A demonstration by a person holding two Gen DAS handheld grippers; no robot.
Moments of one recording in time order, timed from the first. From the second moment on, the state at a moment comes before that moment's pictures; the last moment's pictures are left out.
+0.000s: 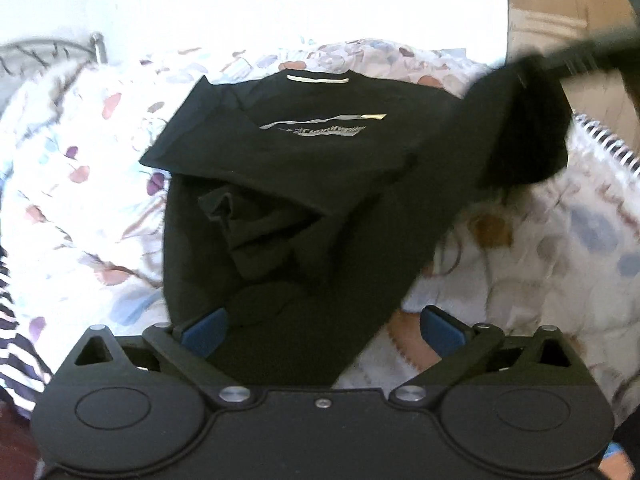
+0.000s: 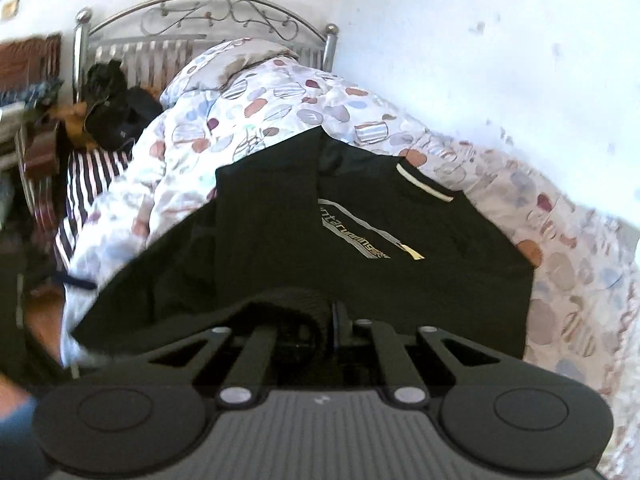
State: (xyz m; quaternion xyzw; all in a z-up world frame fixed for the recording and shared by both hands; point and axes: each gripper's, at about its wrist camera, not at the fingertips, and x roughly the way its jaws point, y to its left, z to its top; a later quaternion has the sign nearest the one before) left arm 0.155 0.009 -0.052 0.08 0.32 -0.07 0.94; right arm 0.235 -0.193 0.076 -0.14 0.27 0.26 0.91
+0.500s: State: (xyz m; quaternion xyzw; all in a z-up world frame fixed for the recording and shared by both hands) left arm 0.189 -0.007 -0.070 0.13 0.30 0.06 0.94; right arm 0.293 -0.170 0.113 -0.04 0.29 0.28 0.91
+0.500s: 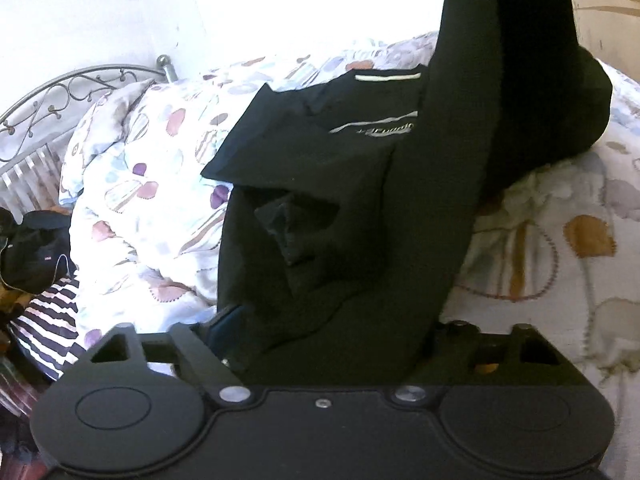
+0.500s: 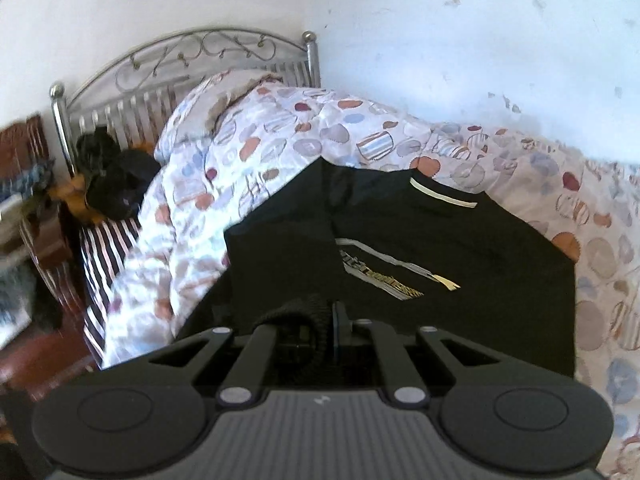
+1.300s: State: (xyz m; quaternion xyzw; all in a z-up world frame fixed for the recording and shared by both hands) left arm 0.143 0.061 0.042 0.06 0.16 0.00 0.99; right arm 0.172 -0.235 0.093 -0.10 0.20 0.25 0.94
